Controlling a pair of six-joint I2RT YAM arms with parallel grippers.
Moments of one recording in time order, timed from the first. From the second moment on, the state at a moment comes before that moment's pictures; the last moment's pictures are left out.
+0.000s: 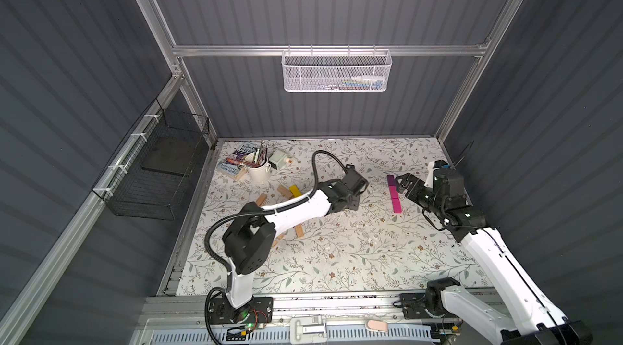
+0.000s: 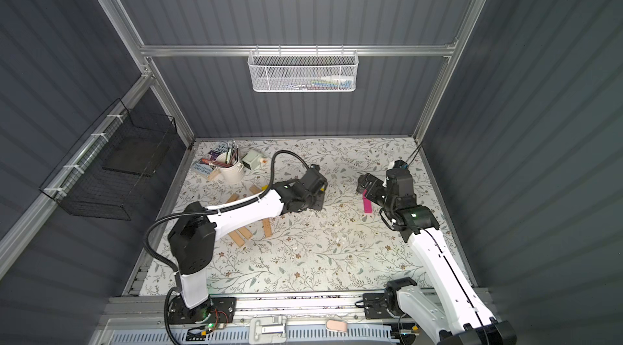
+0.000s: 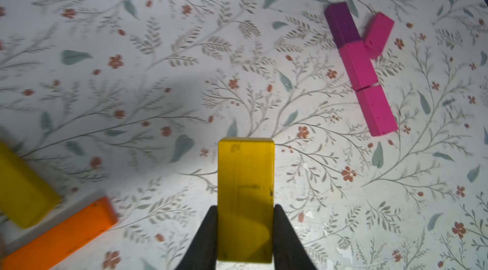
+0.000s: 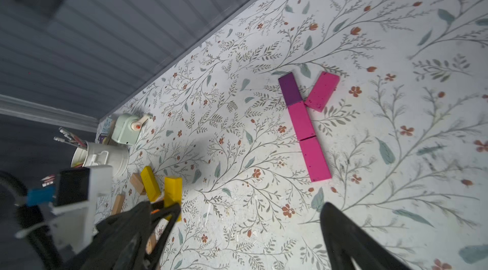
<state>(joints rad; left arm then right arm) -0.97 1.96 1.53 -0.52 -0.23 -0.53 0.17 0.92 0.86 -0.53 -0.04 0.67</state>
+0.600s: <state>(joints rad) -1.00 2.30 1.80 -0.54 -0.24 -0.49 0.13 0.85 0.84 -0.59 -0.06 0.69</state>
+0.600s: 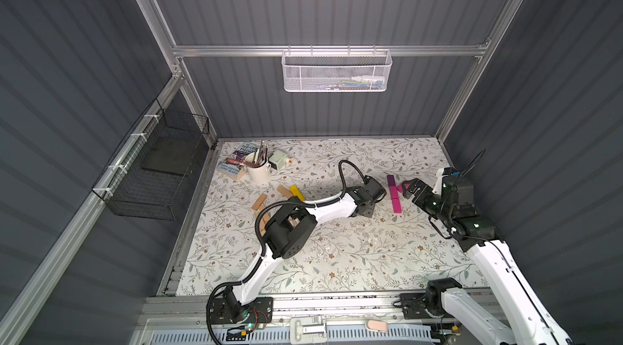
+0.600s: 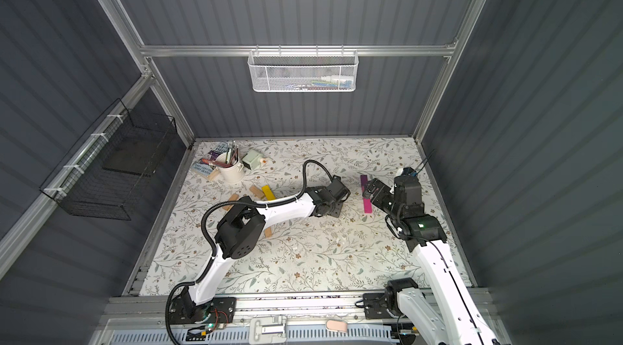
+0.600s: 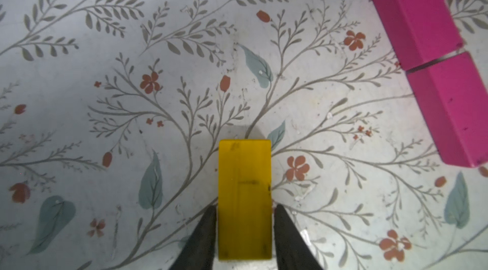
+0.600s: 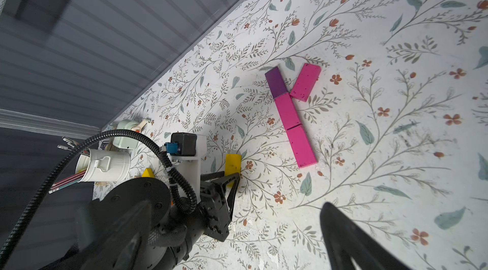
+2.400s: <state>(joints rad) -0.81 1.02 0.86 -0.56 0.16 0.47 0.50 1.97 1.38 -0.70 0.04 0.58</state>
